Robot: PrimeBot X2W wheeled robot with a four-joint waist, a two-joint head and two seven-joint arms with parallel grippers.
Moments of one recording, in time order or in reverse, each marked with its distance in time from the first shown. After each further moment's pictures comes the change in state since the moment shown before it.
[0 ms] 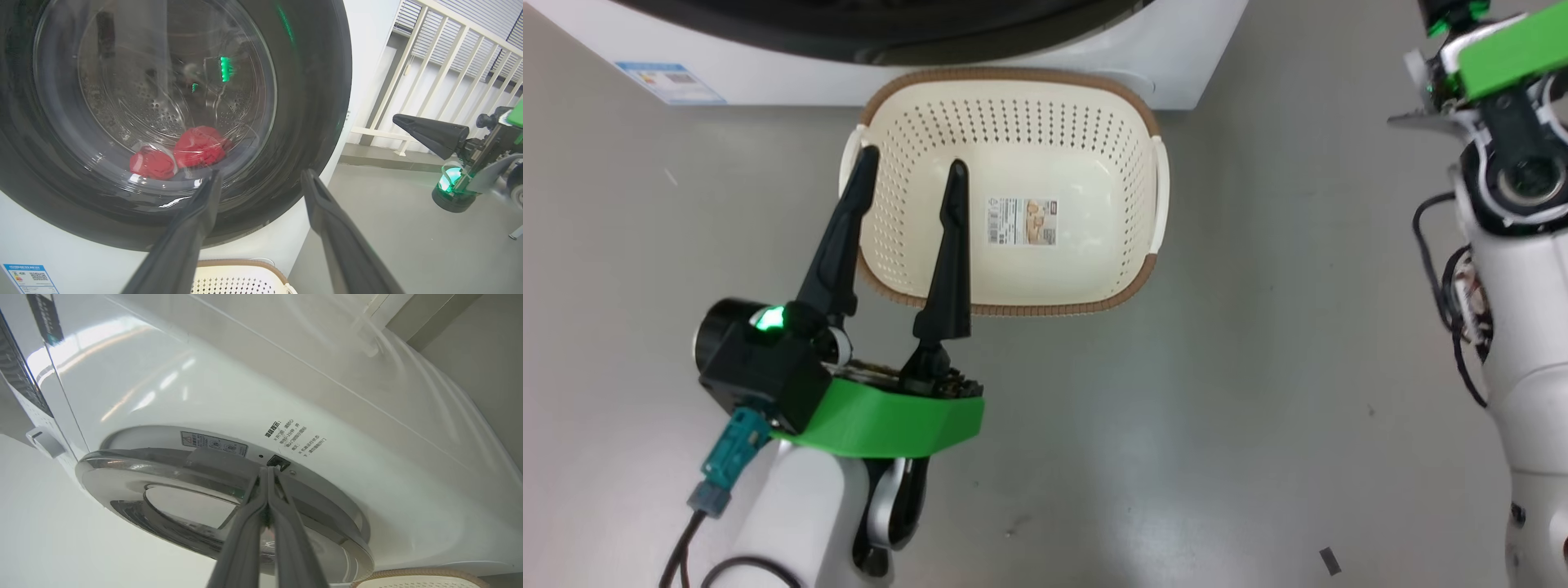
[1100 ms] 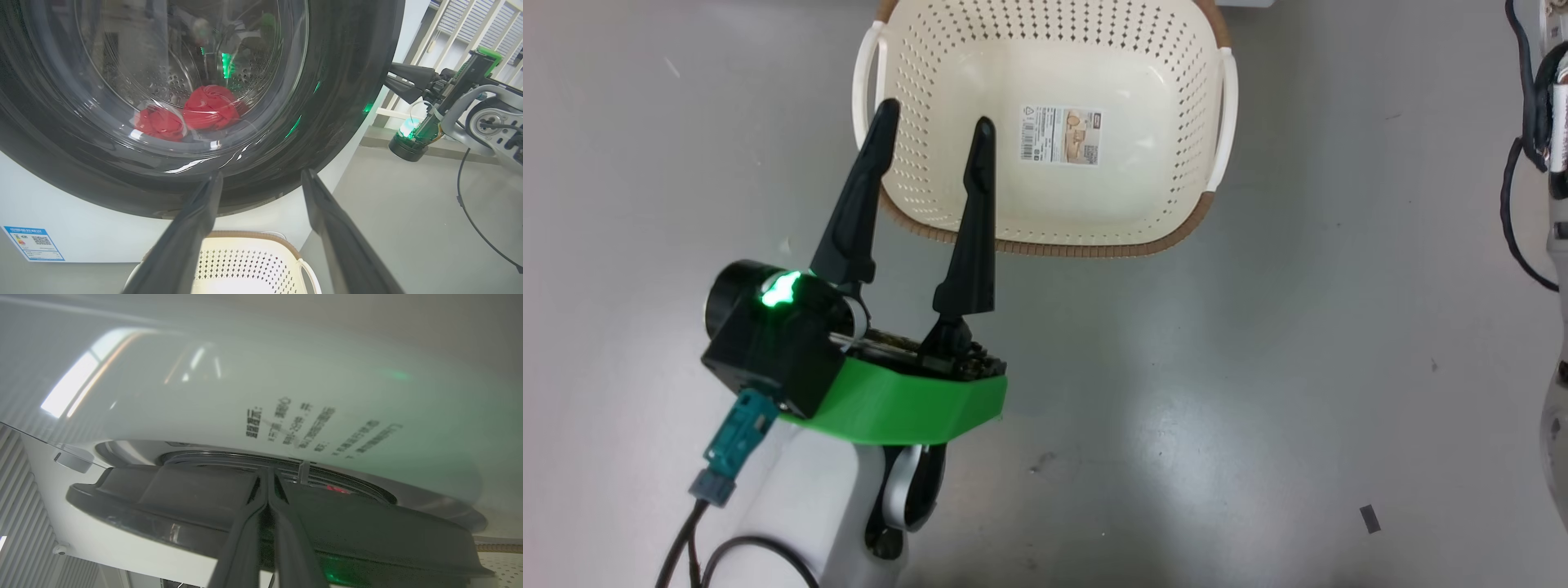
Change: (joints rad) left arm -0.073 0.000 -0.048 -0.029 -0.022 0.026 0.000; right arm -0.346 0.003 -0.029 0.157 0.301 0.000 0.340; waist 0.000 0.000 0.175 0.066
